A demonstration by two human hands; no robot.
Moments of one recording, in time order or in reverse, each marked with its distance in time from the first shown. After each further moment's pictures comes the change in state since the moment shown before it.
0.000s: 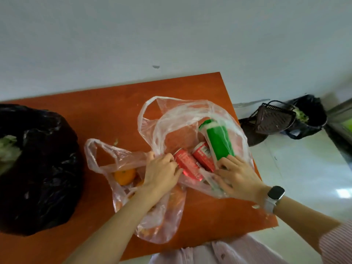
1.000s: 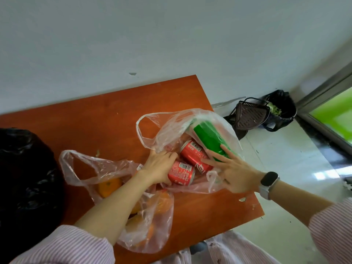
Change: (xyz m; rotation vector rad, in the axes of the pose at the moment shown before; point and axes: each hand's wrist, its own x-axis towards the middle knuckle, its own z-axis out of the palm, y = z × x) left_hand 0.059 -0.002 0.019 0.079 -0.337 0.290; right_hand -0.007 0.022 -0.030 -0.129 -0.600 -0.043
